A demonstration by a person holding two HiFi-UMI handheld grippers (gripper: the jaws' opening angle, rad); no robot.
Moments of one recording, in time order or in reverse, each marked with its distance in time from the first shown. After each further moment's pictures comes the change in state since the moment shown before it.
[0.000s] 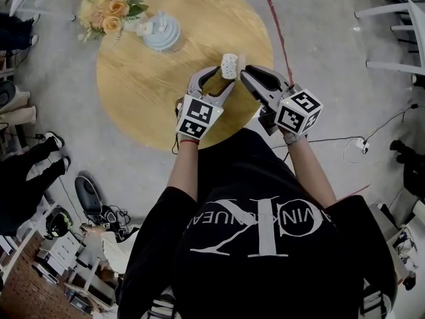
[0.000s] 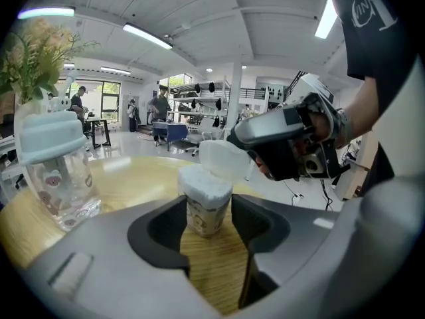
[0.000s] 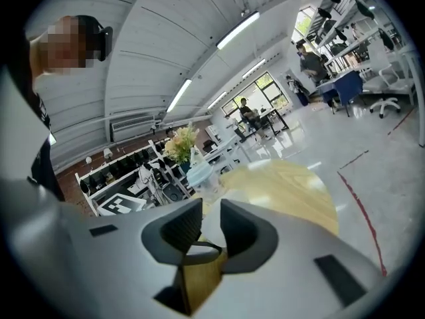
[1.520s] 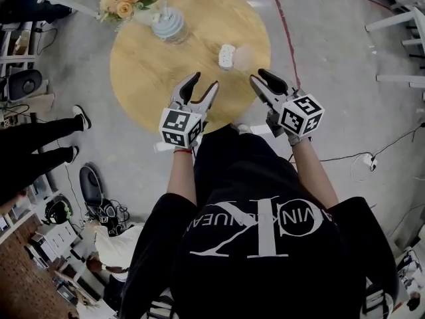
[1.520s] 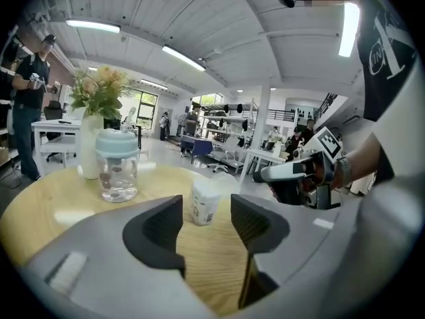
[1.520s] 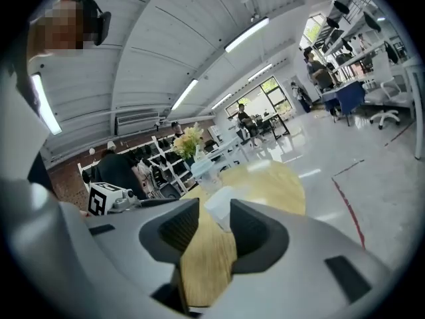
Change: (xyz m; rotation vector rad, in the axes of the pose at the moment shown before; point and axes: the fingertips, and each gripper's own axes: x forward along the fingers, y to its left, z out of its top) left arm -0.080 -0.016 0.010 -0.201 -0.158 0.216; right arm -0.061 -0.002 -0.023 -0.076 0.001 -0.007
